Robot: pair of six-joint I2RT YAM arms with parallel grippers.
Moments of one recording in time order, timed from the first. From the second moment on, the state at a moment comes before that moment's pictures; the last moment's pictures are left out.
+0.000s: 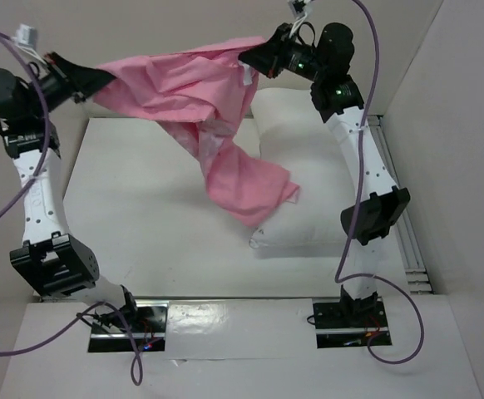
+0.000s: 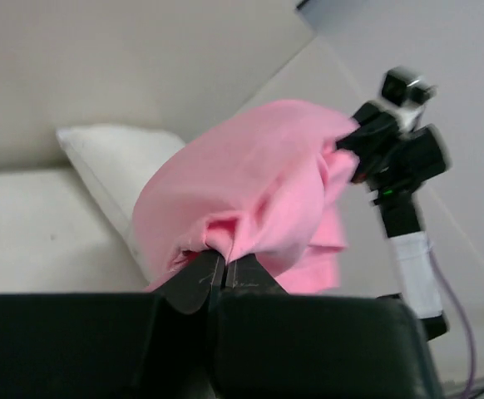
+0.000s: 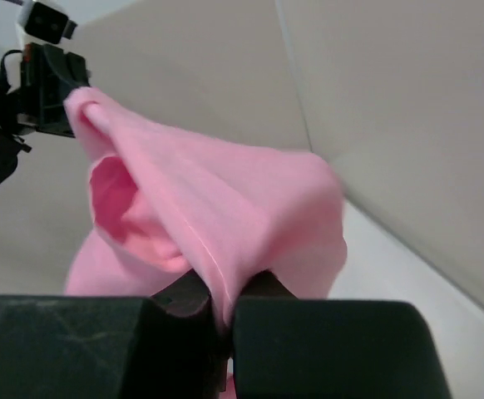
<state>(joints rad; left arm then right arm) 0.36 1.51 1.64 0.17 1.09 -1.06 0.33 1.95 2.34 -0.20 -0.75 0.41</state>
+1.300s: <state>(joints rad) 0.36 0.80 0.66 -0.84 0.46 -0.69 0.30 1.52 1.22 -0.64 0.16 0.51</state>
